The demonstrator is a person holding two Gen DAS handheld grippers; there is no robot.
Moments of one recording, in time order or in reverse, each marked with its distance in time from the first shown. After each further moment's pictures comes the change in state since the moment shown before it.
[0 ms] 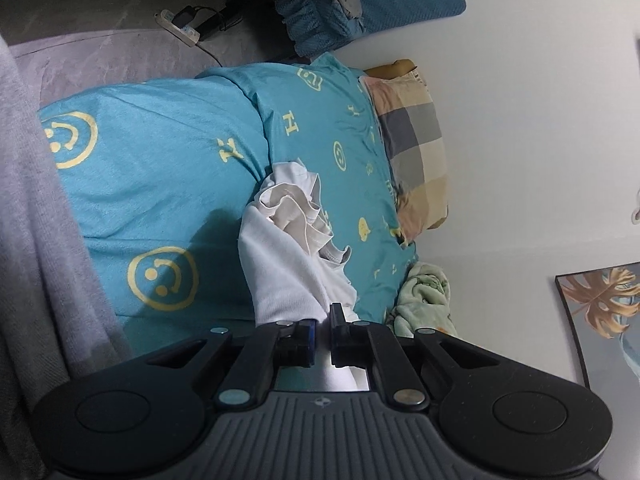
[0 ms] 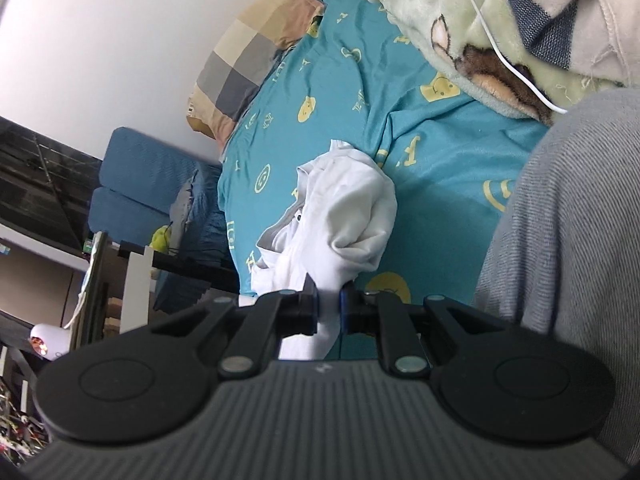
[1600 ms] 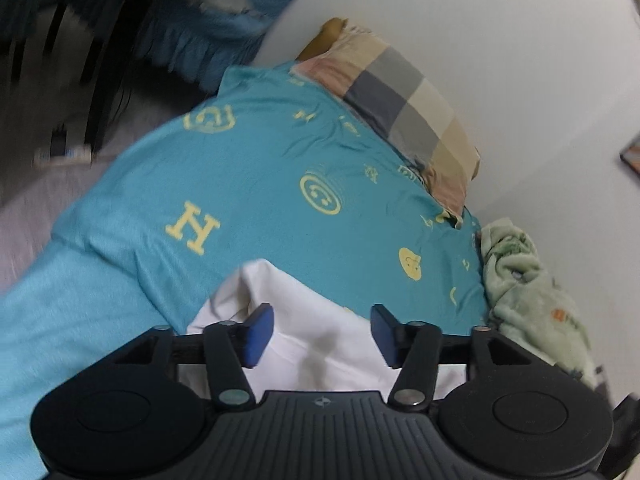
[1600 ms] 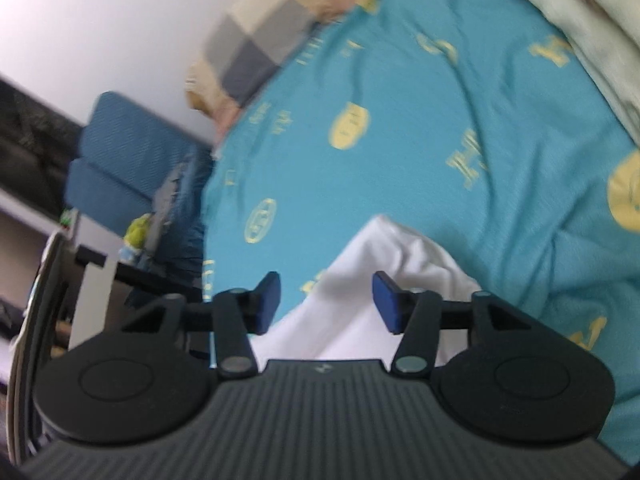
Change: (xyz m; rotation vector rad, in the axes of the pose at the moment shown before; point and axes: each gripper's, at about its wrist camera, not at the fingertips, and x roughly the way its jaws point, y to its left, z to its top) left arm 0.257 -0.080 0.125 0.616 -0.023 0.181; right arm 0.250 0.052 0.131 -0.222 0.053 0.032
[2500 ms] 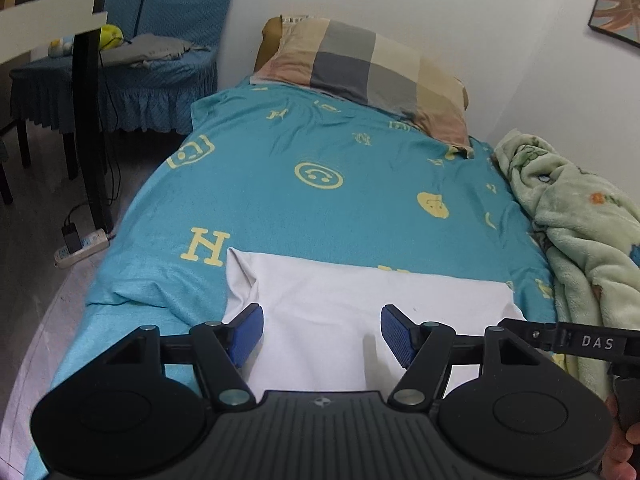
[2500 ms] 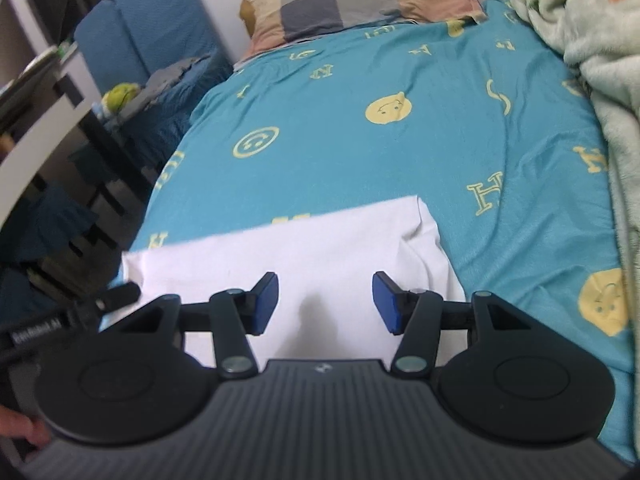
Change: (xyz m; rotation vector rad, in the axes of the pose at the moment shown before) left arm 0.000 -0.028 -0.036 0.353 0.033 0.119; right arm 0.016 0.041 -0.043 -0.514 0.100 -0.191
